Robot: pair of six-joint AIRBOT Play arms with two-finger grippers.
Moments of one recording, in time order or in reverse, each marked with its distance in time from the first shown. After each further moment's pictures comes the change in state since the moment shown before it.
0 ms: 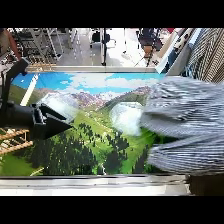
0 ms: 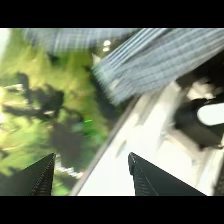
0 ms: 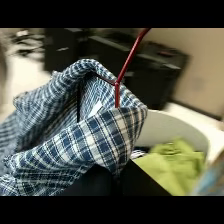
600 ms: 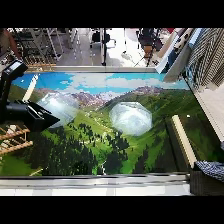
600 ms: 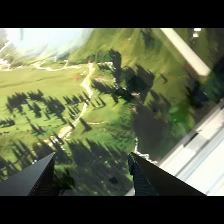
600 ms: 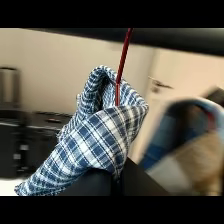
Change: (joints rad) left arm 0.013 0.008 -0.001 0.287 0.088 -0.013; right arm -0.509 -0.042 0.000 -0.014 -0.342 0.074
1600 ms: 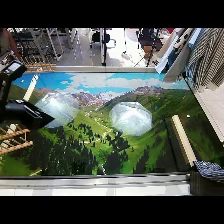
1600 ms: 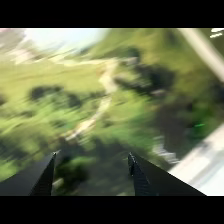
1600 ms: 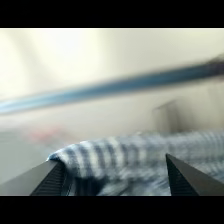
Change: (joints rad) left arm 0.000 0.001 0.000 0.178 0.015 -0.045; right arm -0.206 0.215 -0.035 1.174 -0.053 -0.253
